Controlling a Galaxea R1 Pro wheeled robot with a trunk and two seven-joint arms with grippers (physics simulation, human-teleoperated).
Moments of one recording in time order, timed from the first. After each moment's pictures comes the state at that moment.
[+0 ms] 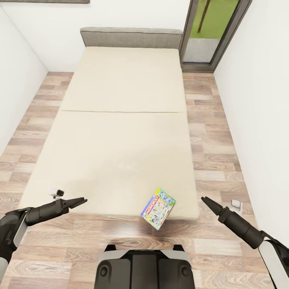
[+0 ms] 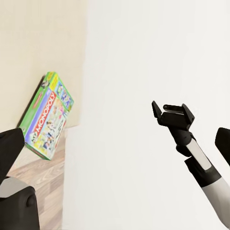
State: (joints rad) left arm -0.58 0.36 0.27 -0.89 0.19 0.78 -1.57; right arm -0.20 -0.22 -0.28 -1.42 -0.72 0.49 0.91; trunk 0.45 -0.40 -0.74
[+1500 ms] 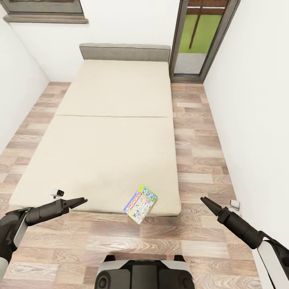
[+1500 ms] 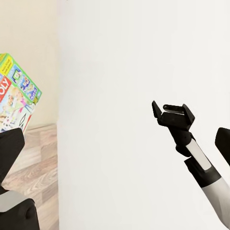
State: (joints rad) left arm -0.58 0.36 0.27 -0.89 0.19 0.77 -1.57; right arm -0.20 -0.21 -0.28 -1.42 -0.72 0.49 0.92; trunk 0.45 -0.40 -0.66
